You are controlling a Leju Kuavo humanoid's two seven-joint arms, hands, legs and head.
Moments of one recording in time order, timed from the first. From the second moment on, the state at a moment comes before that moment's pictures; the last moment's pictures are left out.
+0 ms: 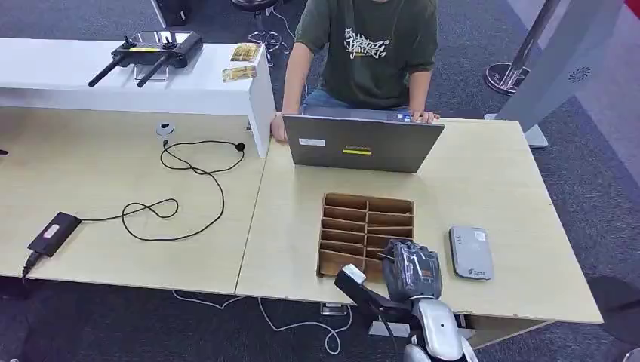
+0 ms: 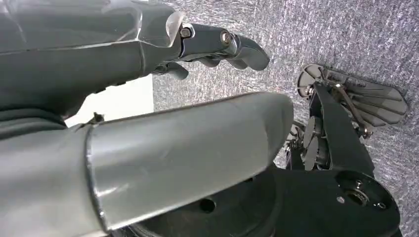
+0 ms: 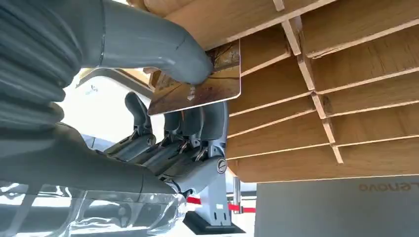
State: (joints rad) left arm 0.02 -0.08 -0.26 -0.27 0.70 0.11 0.06; right arm -0.07 -0.01 0.41 -1.45 1.31 -0.10 0.30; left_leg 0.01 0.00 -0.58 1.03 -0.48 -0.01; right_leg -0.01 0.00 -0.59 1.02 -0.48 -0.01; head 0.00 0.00
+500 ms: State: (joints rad) left arm 0.03 -0.08 -0.27 -0.28 0.70 0.11 0.05; right arm -0.05 -0.01 0.39 -1.52 1.31 -0.19 0.27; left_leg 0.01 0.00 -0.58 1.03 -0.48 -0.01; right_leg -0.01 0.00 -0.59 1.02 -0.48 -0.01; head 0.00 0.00
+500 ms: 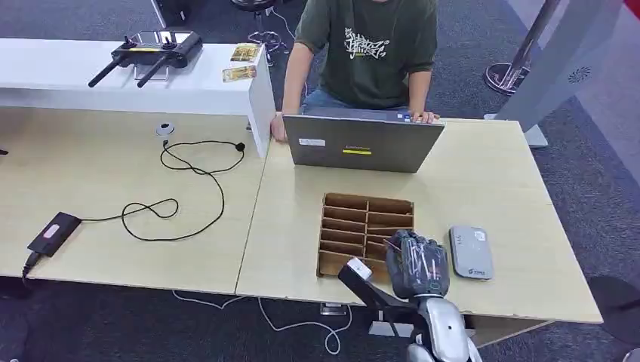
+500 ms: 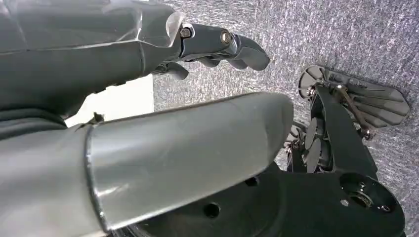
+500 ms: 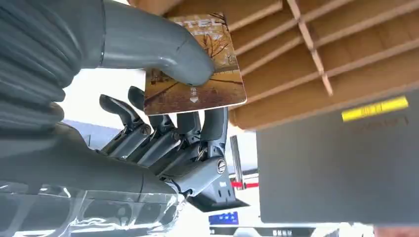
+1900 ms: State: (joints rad) left arm 0.03 -0.08 -0.28 -0.28 0.75 0.11 0.02; right arm 0.06 -0.01 0.23 -1.77 1.20 -0.38 0.25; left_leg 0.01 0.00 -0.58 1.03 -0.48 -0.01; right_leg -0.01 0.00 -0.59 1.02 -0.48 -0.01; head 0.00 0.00
